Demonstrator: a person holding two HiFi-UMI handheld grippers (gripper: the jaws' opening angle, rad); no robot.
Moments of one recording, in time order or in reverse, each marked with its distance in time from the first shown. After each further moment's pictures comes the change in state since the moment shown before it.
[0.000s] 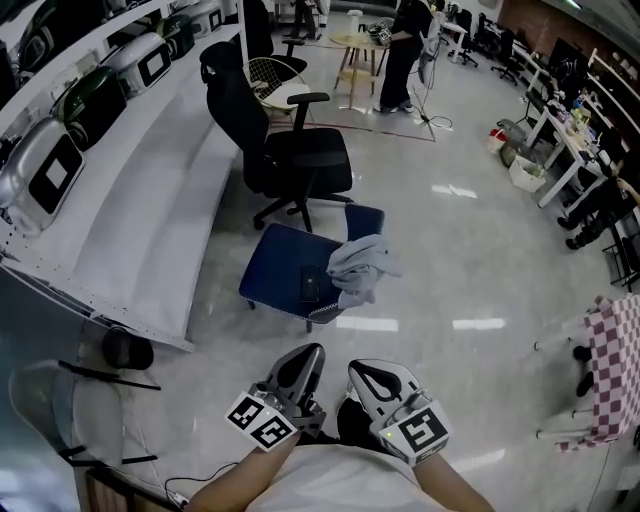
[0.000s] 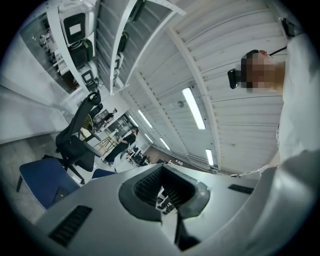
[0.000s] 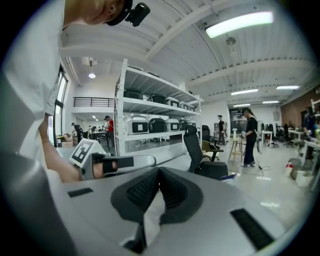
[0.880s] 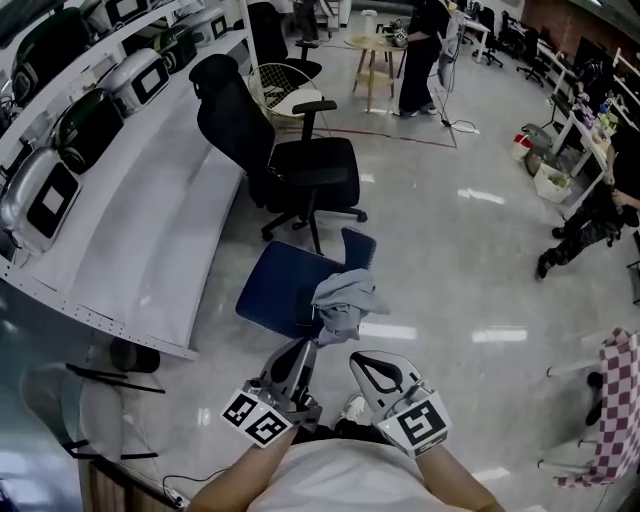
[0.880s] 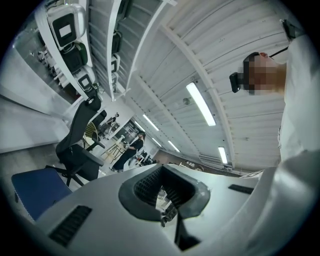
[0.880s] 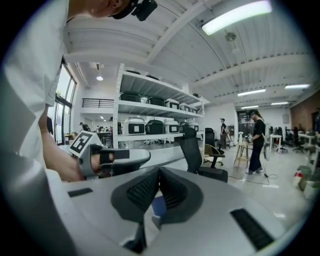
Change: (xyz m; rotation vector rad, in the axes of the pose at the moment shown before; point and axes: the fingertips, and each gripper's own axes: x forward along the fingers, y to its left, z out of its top) left arm 0.139 0.024 0.000 0.079 -0.047 0.115; right arm 0.020 -0.157 0.012 -0.049 -0.021 0.090
